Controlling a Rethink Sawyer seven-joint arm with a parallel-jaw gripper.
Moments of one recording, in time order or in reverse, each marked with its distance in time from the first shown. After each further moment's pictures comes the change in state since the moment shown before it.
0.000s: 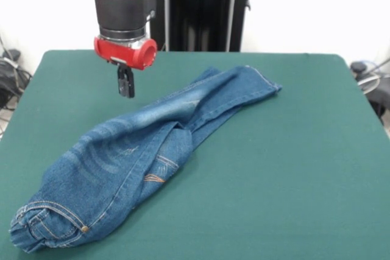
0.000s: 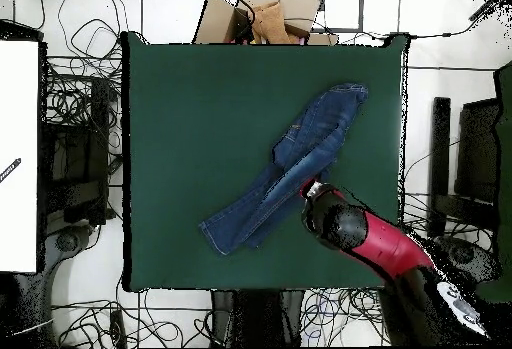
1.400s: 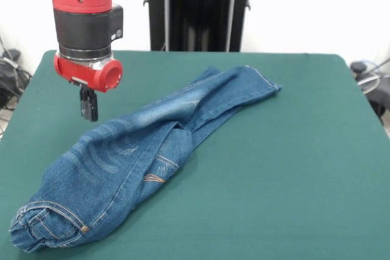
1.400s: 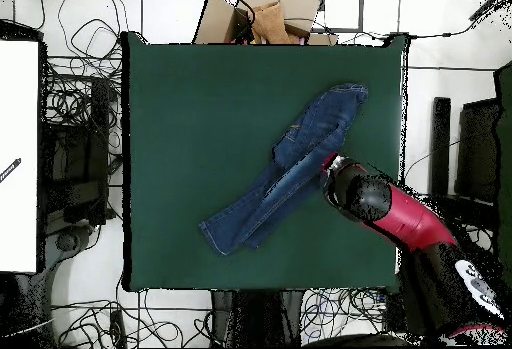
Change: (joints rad) arm -0.007 0.062 0.000 -0.201 -0.001 0.069 0.000
